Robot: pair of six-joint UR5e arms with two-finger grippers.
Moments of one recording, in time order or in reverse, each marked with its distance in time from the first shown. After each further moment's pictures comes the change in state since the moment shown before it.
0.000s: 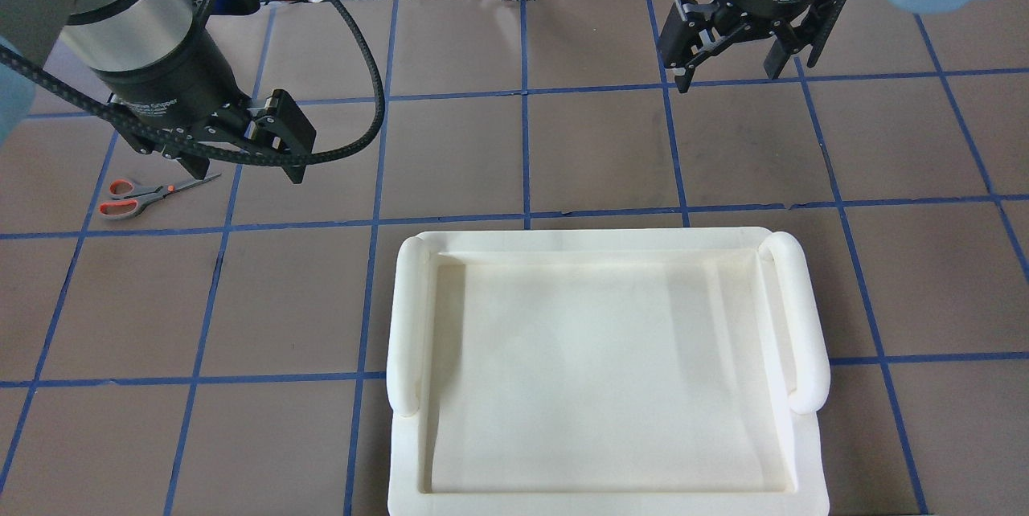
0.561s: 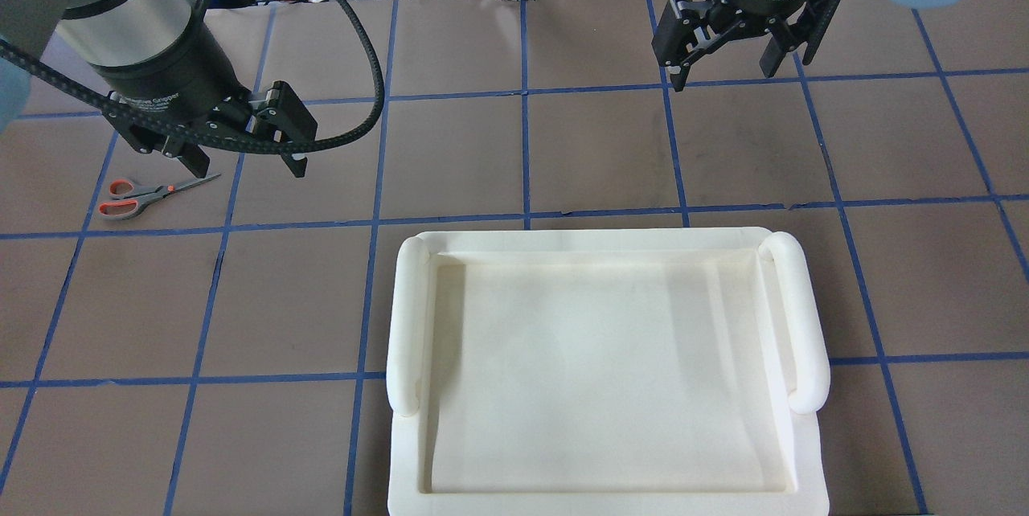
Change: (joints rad) left arm -0.005 -0.001 0.006 0.000 -0.024 -0.087; right arm 0.016 0.003 -0.015 0.021 -0.005 0.011
